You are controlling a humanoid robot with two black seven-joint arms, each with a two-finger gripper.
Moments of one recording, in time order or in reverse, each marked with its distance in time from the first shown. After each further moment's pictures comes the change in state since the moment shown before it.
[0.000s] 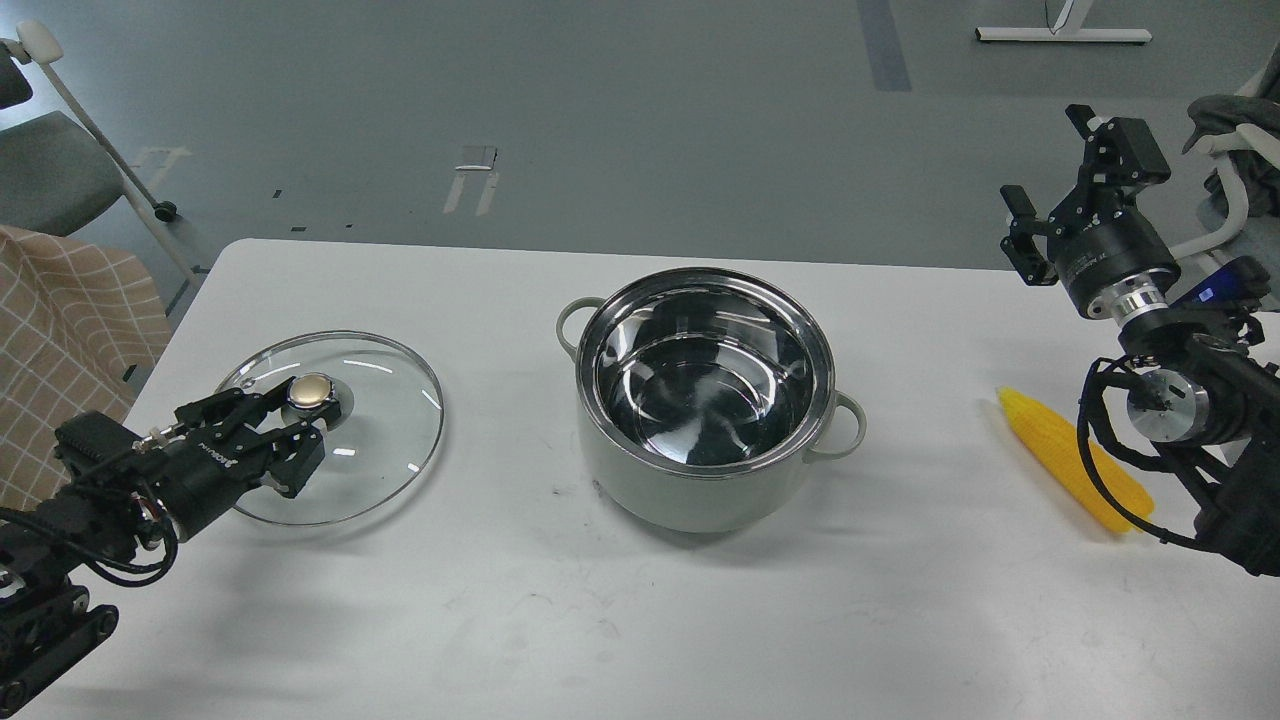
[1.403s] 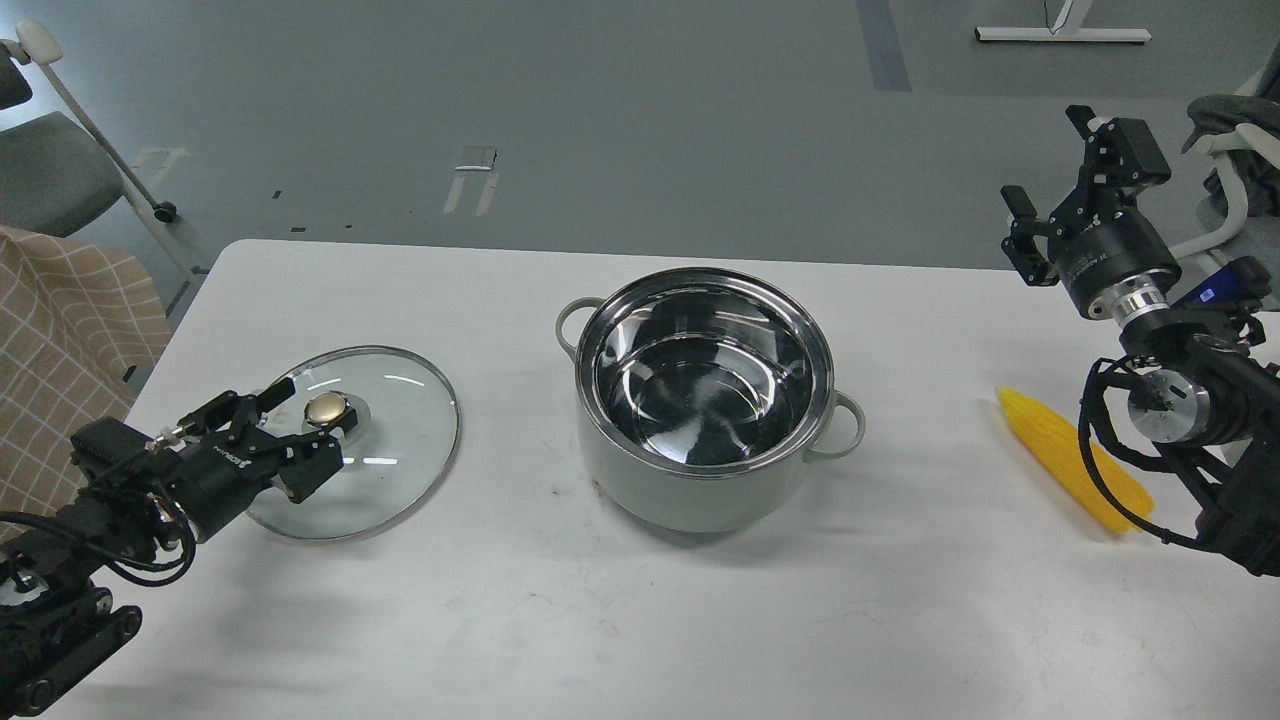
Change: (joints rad) left arm -0.008 -0.029 -0.013 0.010 -0.096 0.000 0.000; right arm 0.004 -0.018 -0.001 0.010 -0.009 0.000 0.000
